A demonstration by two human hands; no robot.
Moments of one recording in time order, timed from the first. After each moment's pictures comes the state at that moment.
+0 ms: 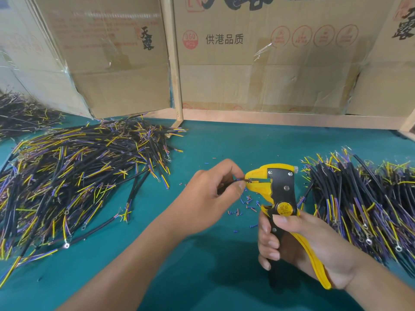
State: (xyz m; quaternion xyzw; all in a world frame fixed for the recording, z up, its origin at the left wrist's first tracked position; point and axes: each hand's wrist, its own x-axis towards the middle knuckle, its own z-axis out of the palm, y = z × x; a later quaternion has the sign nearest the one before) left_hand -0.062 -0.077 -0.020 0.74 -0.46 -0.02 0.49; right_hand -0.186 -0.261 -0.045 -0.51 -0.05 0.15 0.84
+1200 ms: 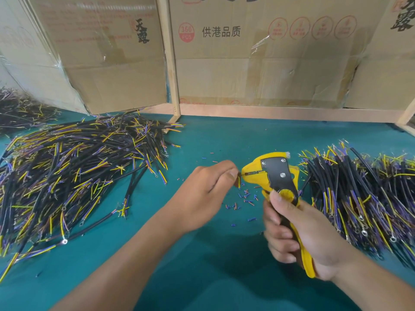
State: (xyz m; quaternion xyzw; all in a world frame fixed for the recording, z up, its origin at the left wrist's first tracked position) left_hand -0.065 -0.078 -0.017 0.77 -0.45 -0.02 0.45; right_hand -0.190 -0.246 -0.037 -0.55 0.05 0.07 0.83
